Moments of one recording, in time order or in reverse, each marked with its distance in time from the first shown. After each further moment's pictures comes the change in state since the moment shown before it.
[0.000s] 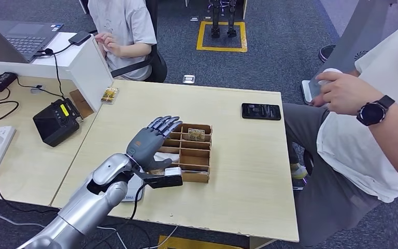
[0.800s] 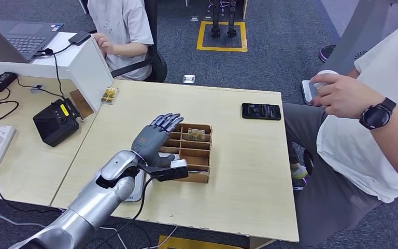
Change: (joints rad) left arm -0.061 -0.059 -0.009 0.152 0.004 0.059 0.033; right arm -0.001 0.000 0.000 0.002 0.017 0.000 0.000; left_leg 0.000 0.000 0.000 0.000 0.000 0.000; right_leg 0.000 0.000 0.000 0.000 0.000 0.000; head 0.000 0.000
